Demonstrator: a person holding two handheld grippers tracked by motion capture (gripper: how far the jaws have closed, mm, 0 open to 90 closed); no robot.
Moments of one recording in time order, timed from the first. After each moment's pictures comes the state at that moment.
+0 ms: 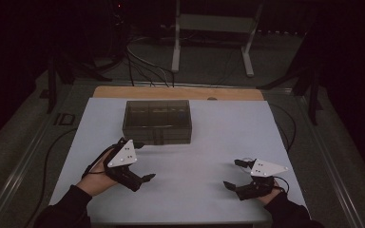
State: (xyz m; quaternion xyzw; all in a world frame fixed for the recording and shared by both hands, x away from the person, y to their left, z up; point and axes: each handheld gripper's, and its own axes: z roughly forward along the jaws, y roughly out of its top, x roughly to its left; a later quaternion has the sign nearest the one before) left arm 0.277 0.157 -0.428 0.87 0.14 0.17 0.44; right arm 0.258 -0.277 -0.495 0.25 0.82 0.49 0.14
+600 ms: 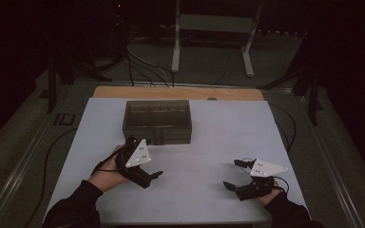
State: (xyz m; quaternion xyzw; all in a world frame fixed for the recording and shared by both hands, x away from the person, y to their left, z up) left arm 0.287 0.128 -0.437 0.89 0.12 0.21 0.38; right arm 0.257 -0.277 -0.496 0.25 0.82 0.49 0.14
